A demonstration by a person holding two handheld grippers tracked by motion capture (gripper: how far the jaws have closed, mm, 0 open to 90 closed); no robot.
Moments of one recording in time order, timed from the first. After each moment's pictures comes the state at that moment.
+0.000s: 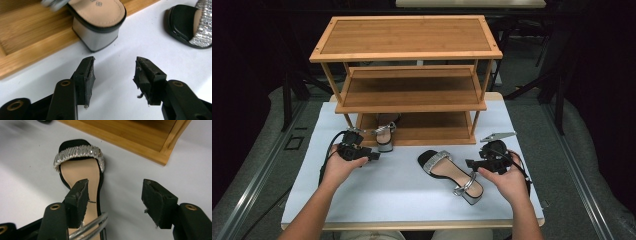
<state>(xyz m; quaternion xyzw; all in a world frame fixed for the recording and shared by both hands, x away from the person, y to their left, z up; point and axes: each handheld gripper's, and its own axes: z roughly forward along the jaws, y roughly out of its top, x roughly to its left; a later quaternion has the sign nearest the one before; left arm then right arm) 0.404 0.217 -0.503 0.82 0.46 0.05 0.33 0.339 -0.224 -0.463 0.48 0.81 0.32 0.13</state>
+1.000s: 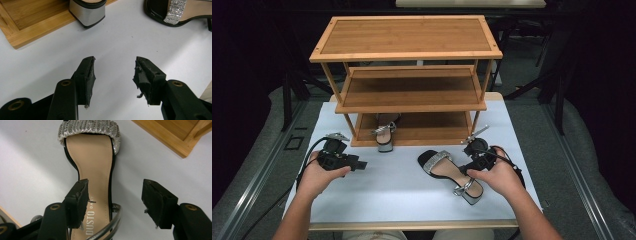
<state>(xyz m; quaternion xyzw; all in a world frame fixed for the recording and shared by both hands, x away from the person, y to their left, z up) 0.366 0.245 -0.475 0.84 0.44 0.03 0.33 0.352 -0.183 -0.460 0.42 0.88 0.20 0.10</state>
